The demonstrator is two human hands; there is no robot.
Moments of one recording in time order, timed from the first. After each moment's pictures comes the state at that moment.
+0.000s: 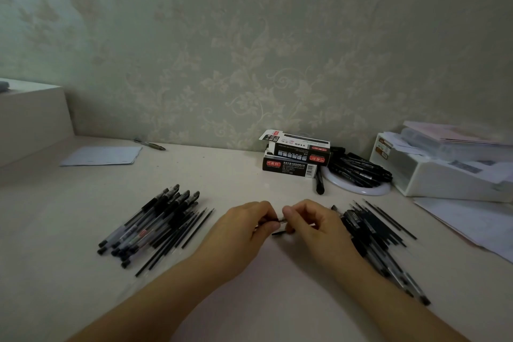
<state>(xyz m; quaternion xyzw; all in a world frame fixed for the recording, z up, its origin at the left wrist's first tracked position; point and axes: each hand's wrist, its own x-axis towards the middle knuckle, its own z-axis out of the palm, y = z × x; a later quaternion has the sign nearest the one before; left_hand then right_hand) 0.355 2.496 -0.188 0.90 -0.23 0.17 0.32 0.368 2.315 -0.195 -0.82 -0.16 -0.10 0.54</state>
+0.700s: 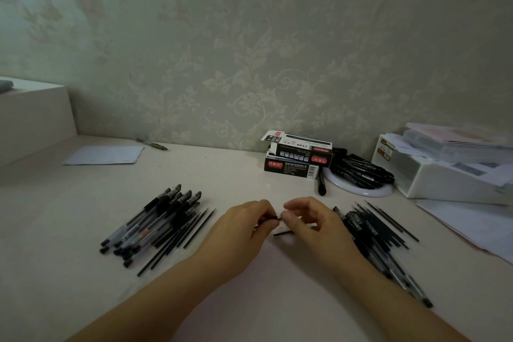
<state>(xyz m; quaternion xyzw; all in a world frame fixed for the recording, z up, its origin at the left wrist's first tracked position) 0.356 2.497 -0.189 0.90 -0.23 0.19 0.33 0.369 2.314 -0.194 -0.82 -0.16 -0.08 0.54</state>
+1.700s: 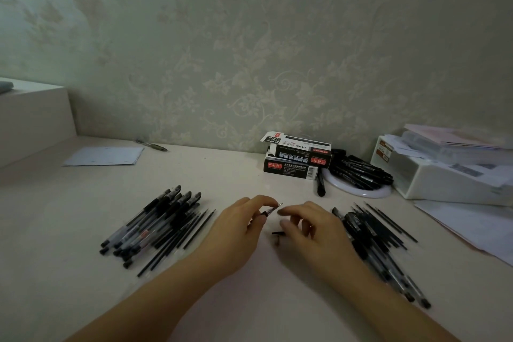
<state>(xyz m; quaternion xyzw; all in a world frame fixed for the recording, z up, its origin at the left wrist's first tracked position) 0.356 2.499 -0.188 0.89 -0.20 0.16 0.37 0.362 2.319 -0.192 -0.88 -0.21 -0.20 0.39</state>
